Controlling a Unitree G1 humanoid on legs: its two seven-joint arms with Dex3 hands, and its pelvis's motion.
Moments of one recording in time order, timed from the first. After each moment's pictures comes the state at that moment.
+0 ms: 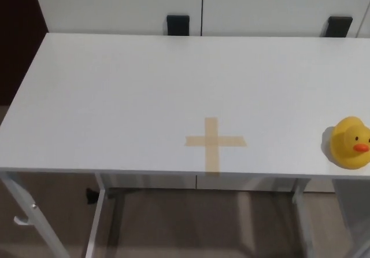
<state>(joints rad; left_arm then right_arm) -0.09 0.54 0.37 1.23 -0.03 -0.07 0.04 0.08 -0.53 -0.50 1.04 0.10 -0.33 0.06</state>
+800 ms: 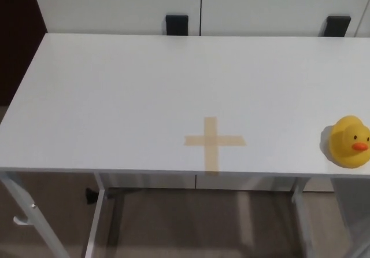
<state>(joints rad) -0.08 0.54 0.38 1.24 -0.06 -0.07 0.05 -0.26 -0.68 -0.57 0.69 0.23 -0.11 0.04</state>
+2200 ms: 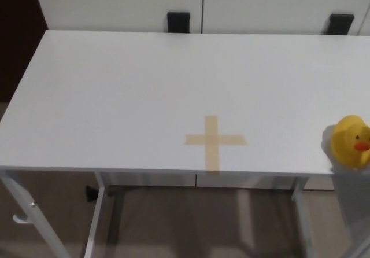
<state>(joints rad) -0.06 0.53 0.36 1.25 -0.06 -0.08 0.06 -0.49 -0.46 -0.26 0.74 0.12 0.03 -0.01</state>
